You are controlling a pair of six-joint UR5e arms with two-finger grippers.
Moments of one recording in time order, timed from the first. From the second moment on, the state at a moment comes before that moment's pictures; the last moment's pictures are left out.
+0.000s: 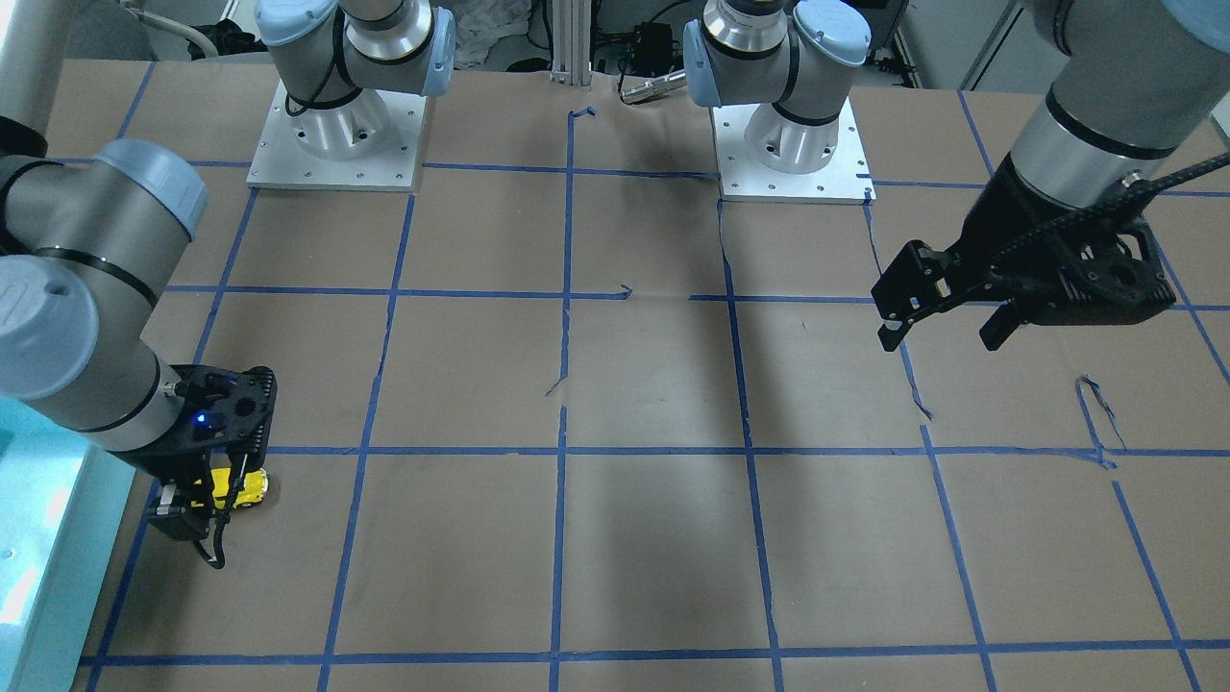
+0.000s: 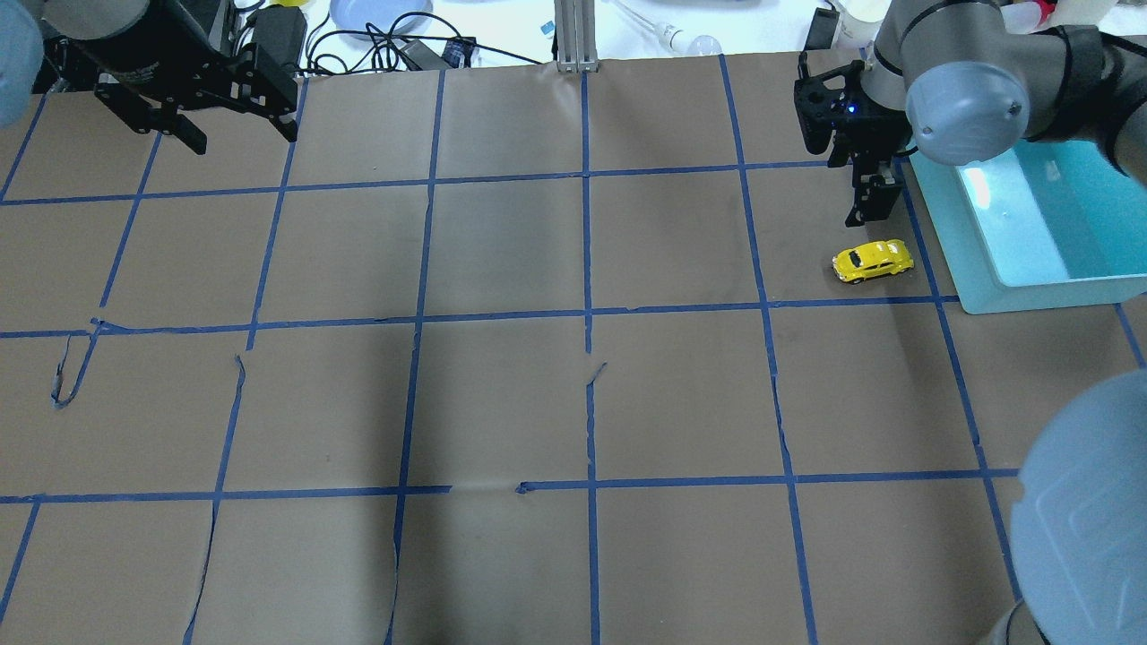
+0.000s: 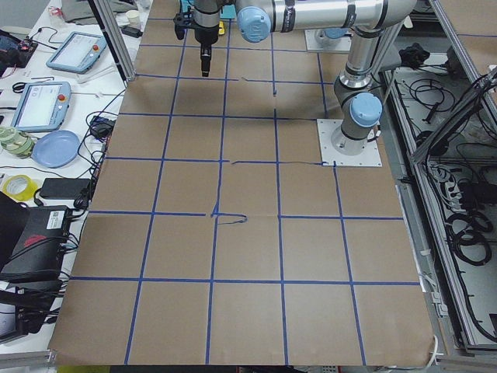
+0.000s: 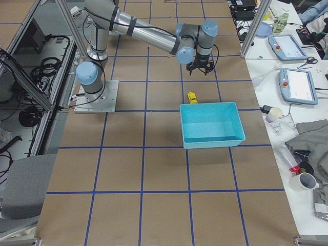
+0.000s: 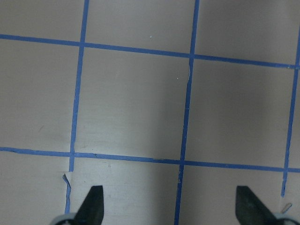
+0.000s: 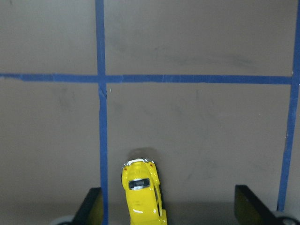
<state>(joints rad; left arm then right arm) -1.42 -1.68 -1.48 -1.44 1.51 0.09 1.43 -1.16 1.56 -1.96 -1.61 -1.82</state>
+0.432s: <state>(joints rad) -1.47 -1.66 -1.50 -1.44 1.51 0.12 1.34 -1.08 1.57 -2.00 -1.62 -2.01</state>
